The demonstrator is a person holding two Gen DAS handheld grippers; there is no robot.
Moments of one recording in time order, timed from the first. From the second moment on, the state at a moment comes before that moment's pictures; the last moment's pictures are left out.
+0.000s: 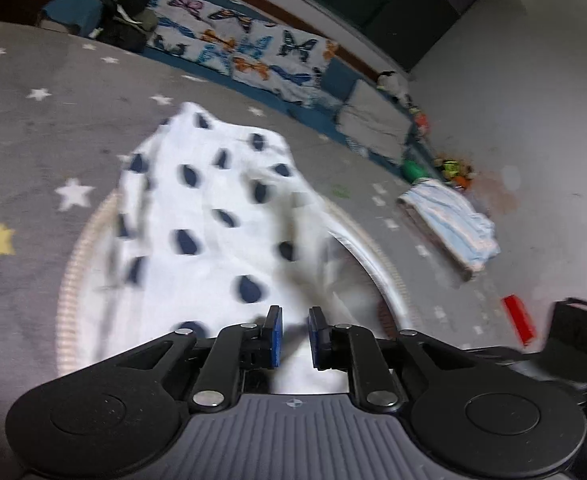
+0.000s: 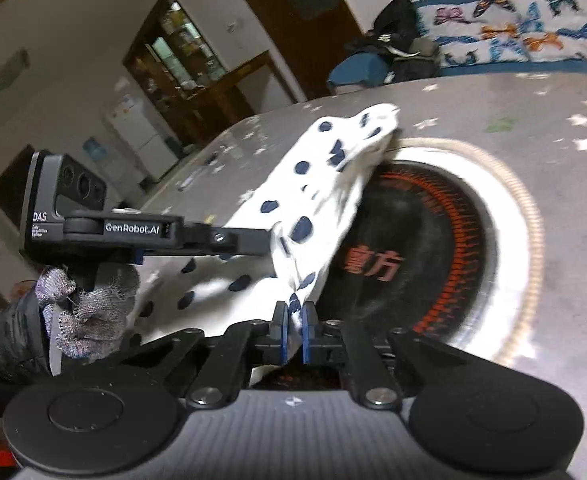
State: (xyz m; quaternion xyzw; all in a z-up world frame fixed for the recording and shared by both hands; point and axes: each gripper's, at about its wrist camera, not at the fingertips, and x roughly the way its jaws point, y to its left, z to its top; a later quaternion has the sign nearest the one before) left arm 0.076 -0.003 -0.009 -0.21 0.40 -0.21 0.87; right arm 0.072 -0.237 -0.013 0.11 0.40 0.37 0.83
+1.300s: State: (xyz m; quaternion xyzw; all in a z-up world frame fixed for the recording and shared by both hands) left arm 0.103 0.008 0.001 0.02 0.32 -0.04 0.95; right arm 0.061 -0.237 -0.017 0.08 0.43 0.29 0.85
